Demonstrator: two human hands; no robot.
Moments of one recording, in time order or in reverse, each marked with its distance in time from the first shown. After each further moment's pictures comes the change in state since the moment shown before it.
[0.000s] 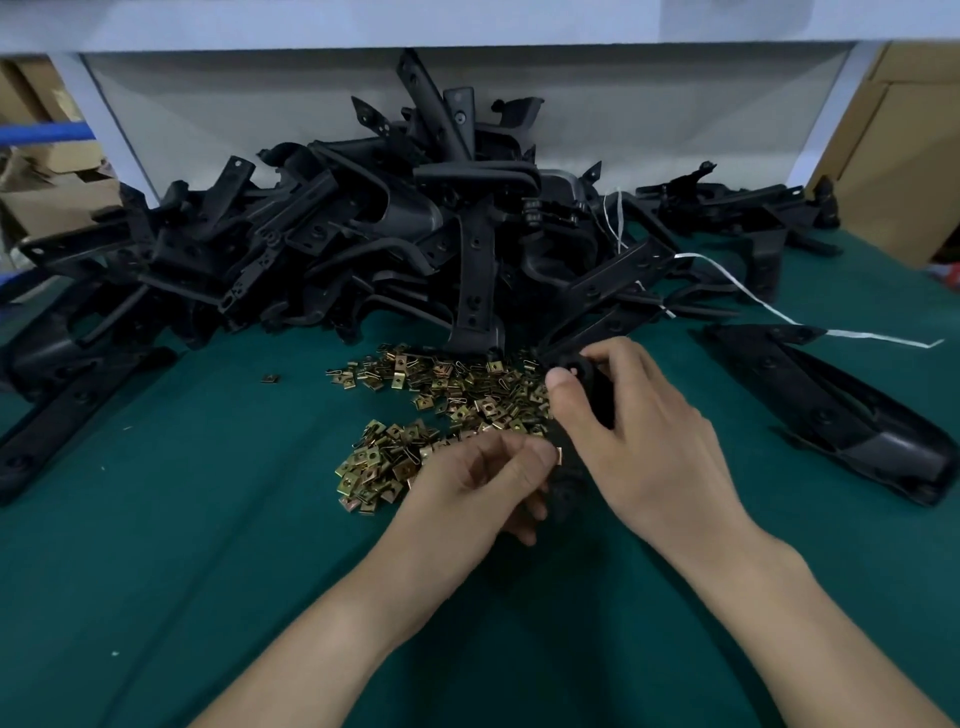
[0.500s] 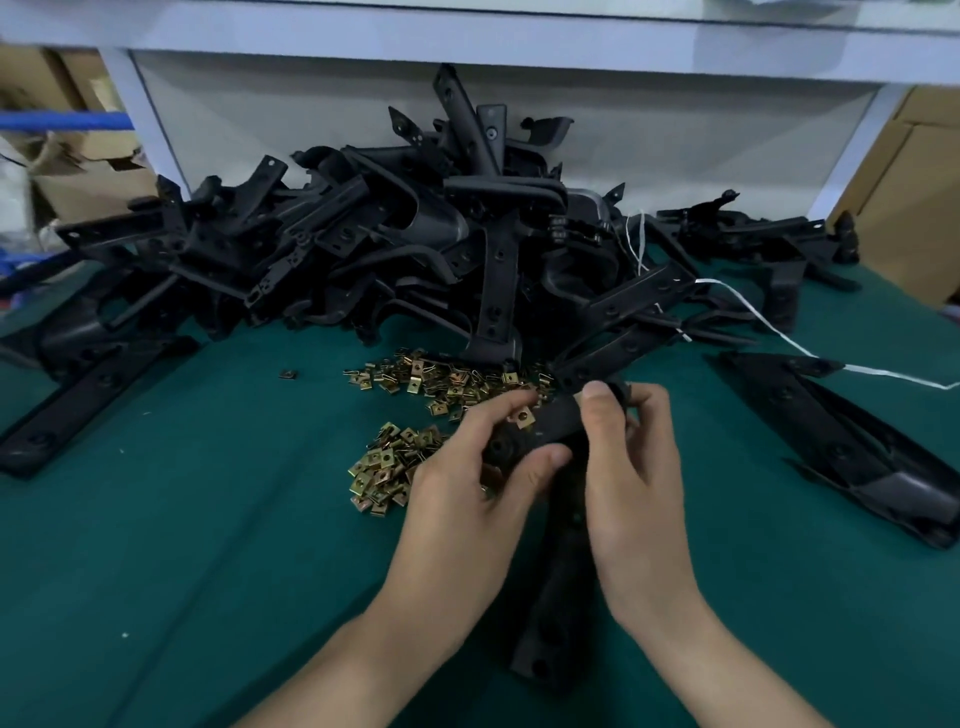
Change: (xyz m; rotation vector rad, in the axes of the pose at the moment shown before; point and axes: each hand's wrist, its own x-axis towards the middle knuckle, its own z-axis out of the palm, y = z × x) left_hand -0.006 0.001 0.007 0.359 0.338 0.391; right_hand -0.021 -0.032 0.022 0.999 0.150 0.230
